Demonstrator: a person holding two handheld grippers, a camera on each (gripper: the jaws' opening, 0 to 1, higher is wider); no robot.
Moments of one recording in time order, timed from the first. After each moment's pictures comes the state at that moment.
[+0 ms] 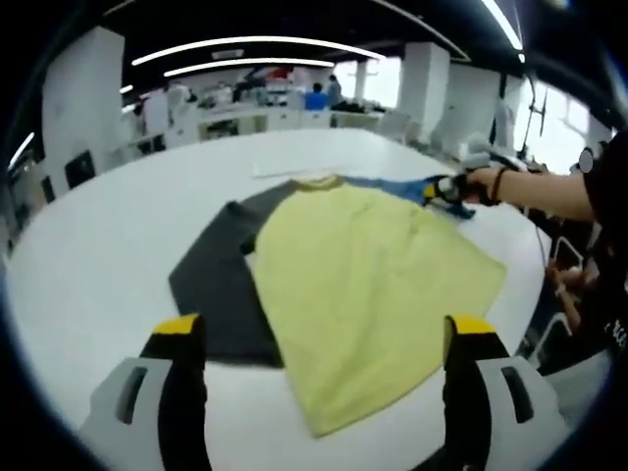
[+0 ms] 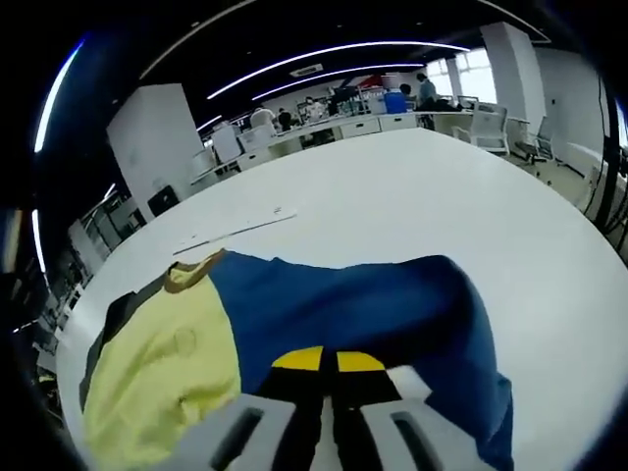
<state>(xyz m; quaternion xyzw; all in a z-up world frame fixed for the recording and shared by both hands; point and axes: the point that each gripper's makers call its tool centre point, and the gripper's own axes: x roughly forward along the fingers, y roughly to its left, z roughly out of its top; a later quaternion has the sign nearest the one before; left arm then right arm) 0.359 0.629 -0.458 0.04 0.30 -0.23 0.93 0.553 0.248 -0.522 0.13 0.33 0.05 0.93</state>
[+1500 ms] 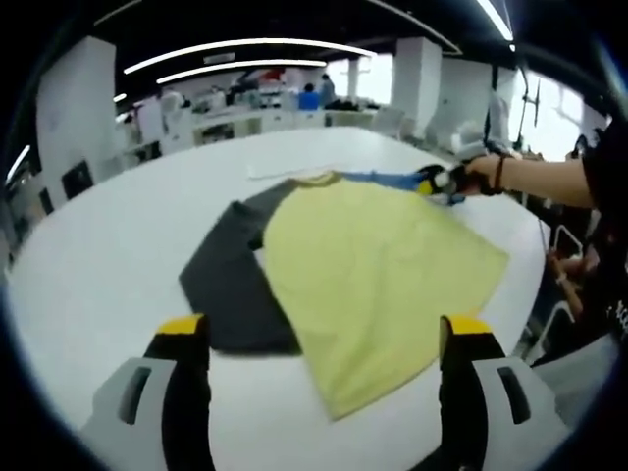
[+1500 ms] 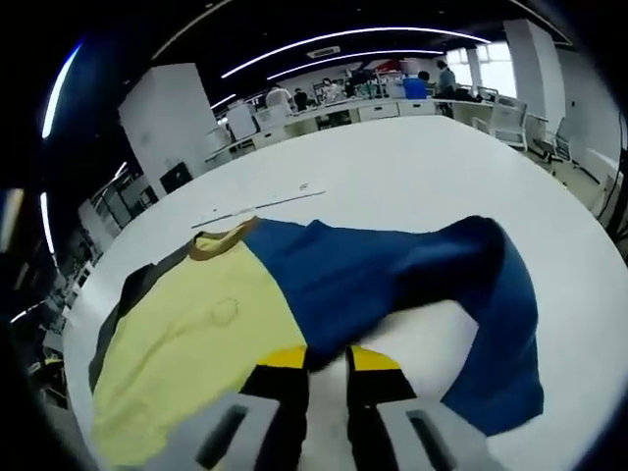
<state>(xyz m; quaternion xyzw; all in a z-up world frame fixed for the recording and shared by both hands) 0.354 0.634 -0.458 0.06 0.29 -0.24 0.92 0.532 0.281 -0.529 0.11 0.37 0.09 0.92</state>
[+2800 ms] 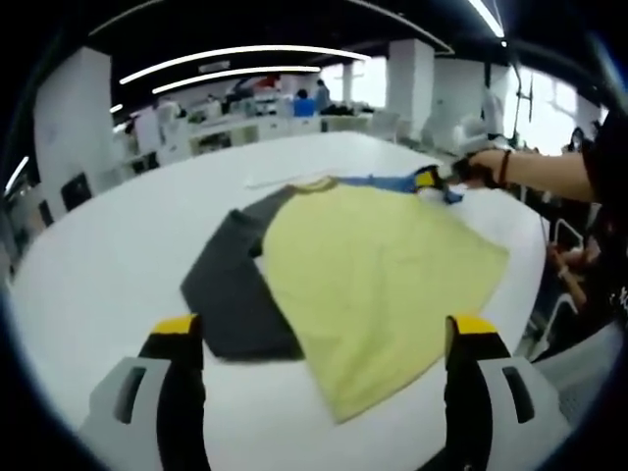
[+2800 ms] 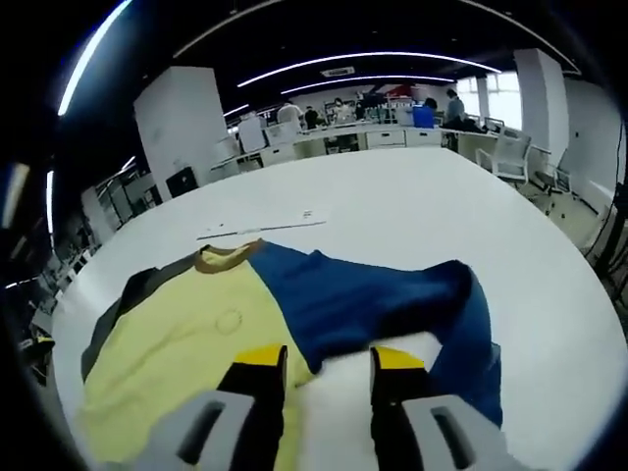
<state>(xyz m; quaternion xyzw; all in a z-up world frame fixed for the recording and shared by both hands) 0.355 0.631 -0.454 0.08 0.27 -0.25 0.93 0.523 0.261 -0.495 0.06 0.32 0.09 0.94</state>
